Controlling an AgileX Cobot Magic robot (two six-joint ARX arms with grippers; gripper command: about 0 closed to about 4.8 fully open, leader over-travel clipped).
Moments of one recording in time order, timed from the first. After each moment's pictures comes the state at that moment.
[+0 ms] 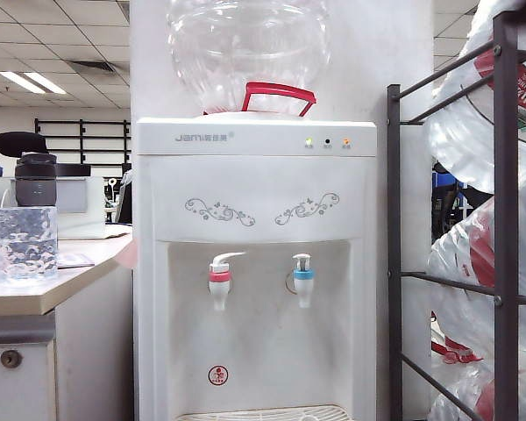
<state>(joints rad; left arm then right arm) -0.10 0.02 0.22 -0.23 0.00 -0.11 0.35 0.46 0.25 0.29 -0.06 -0.03</state>
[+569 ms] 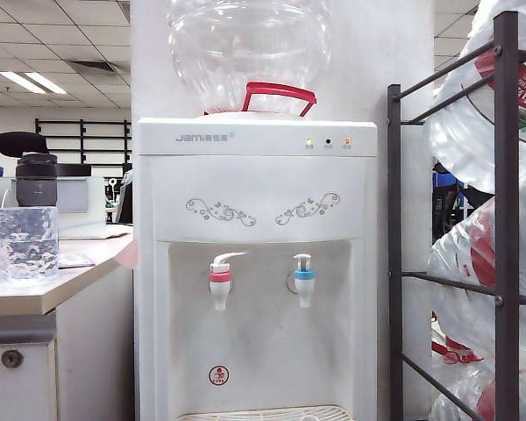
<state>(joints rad) -0.10 0.01 0.01 -0.09 -0.10 -0.09 0.35 0.36 0.07 0.21 -0.02 -0.03</state>
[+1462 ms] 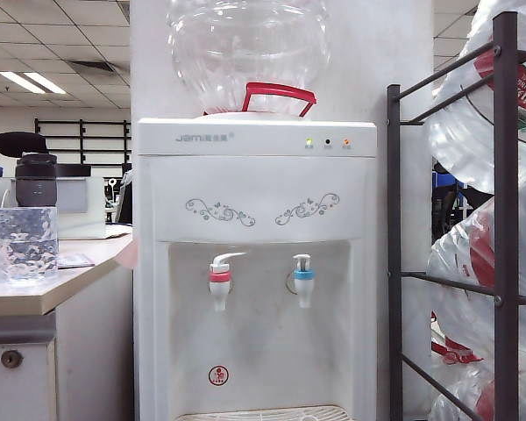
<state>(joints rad) -0.10 0.01 0.01 -0.09 -0.10 -0.09 0.07 0.00 0.04 -0.08 -0.11 -0.04</state>
